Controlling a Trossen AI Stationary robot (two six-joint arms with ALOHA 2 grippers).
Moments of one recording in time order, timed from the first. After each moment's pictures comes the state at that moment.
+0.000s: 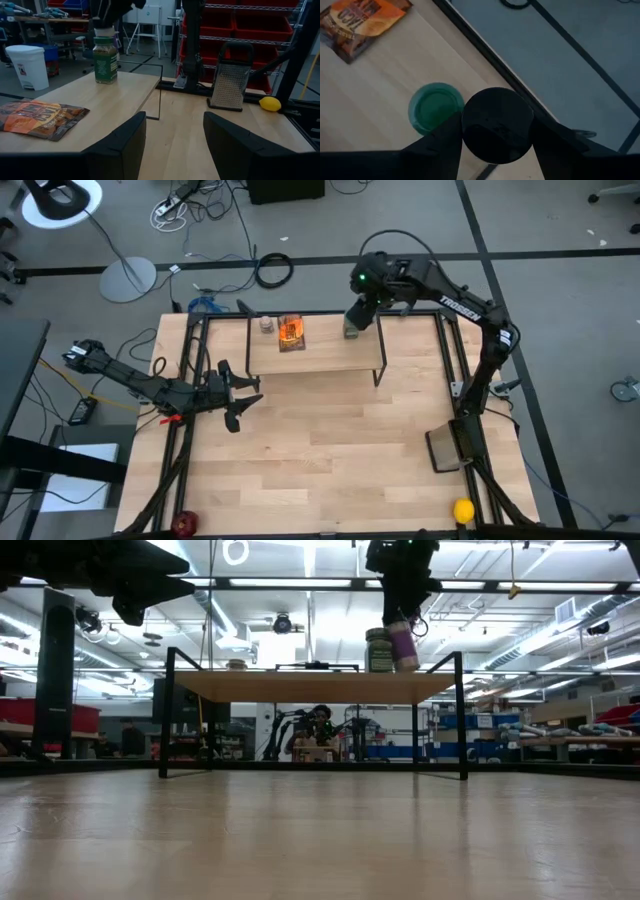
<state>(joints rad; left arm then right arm) -0.40 0.60 0.28 0.30 -0.65 -0.11 -0.44 1.76 2.05 -1.35 0.30 0.19</state>
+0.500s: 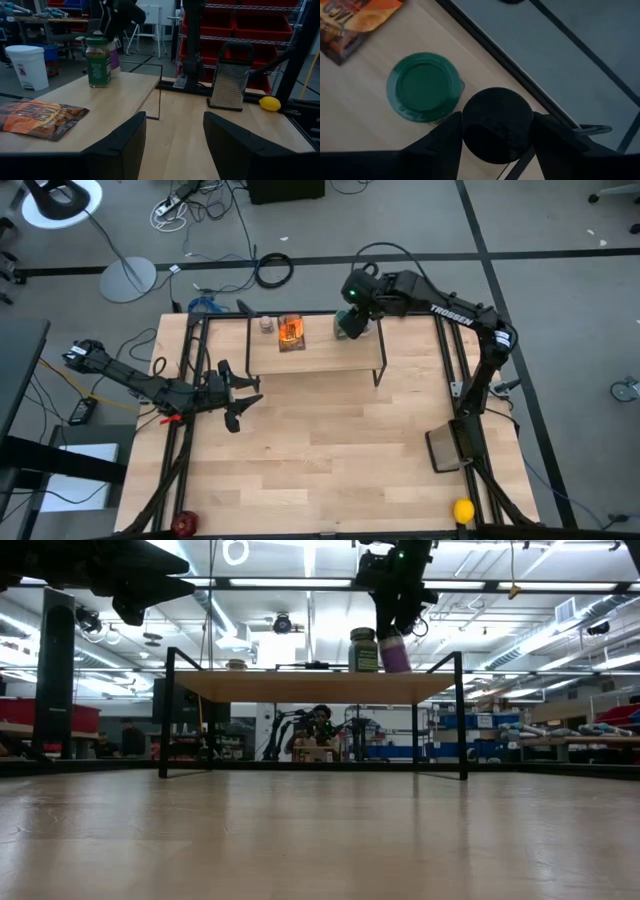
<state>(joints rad) -0.40 0.60 0.28 0.30 -0.65 -0.11 -0.39 1.76 1.92 -1.25 0.35 0.30</state>
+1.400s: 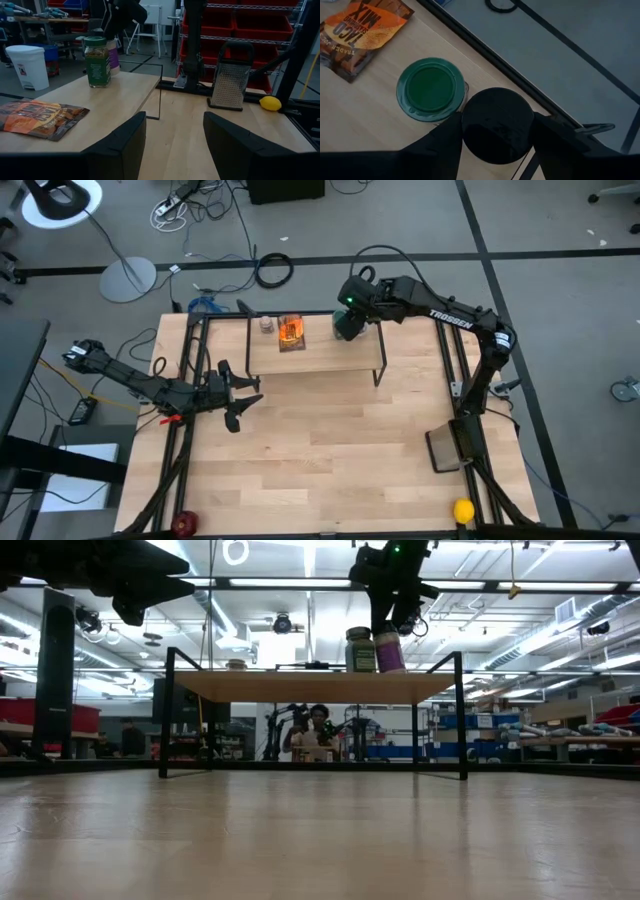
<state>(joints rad) -0.40 0.60 0.28 0.29 -0.65 -0.11 -0.33 1.76 1.92 -1.23 0.43 0.40</state>
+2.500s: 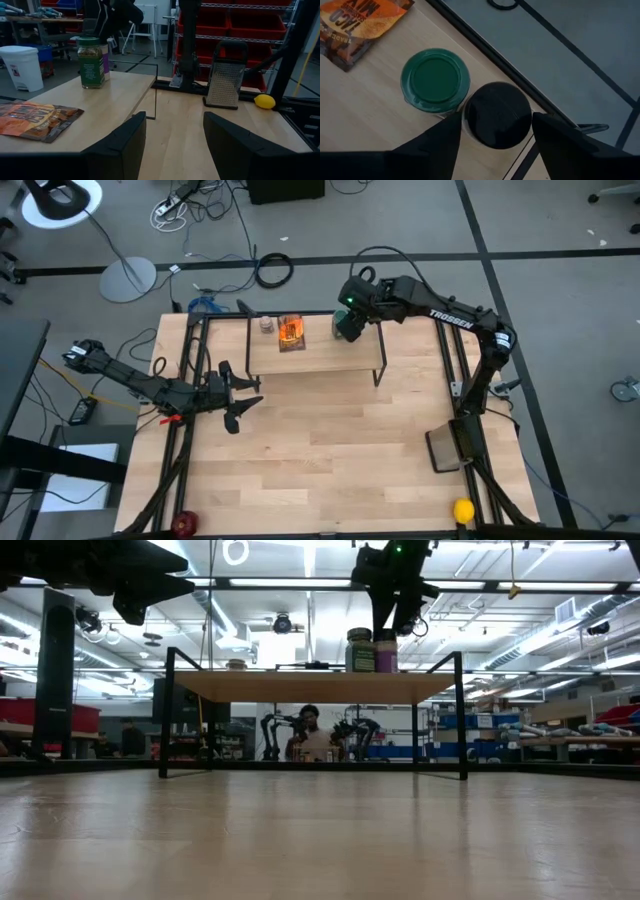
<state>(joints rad) -0.40 0.60 0.28 0.29 -0.62 -0.10 -0.33 1.76 1.92 -1.25 0.43 0.36</state>
